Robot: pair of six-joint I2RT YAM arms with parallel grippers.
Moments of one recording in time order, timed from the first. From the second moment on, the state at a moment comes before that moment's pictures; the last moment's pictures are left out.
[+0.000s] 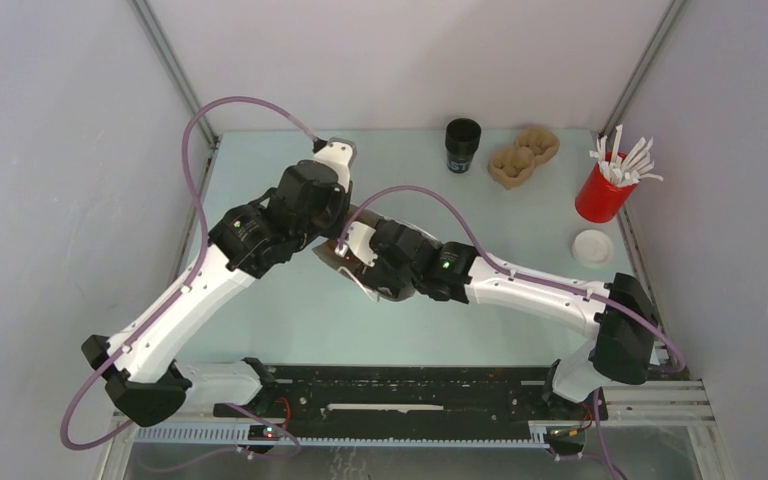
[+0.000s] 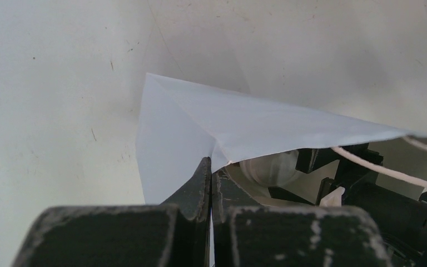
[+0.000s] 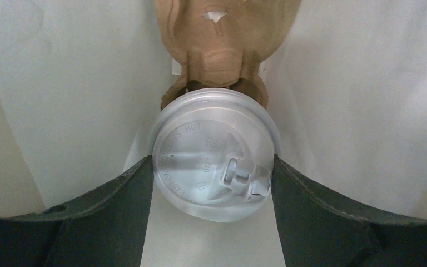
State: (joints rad) left arm -0.79 1.23 1.51 -0.89 -0.35 -0.26; right arm 1.09 1.55 1.29 -0.46 0.29 -0.31
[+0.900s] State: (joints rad) left arm -0.81 1.14 1.44 -0.85 -0.30 -0.29; right arm 1.09 1.41 1.22 -0.39 0.22 -0.27
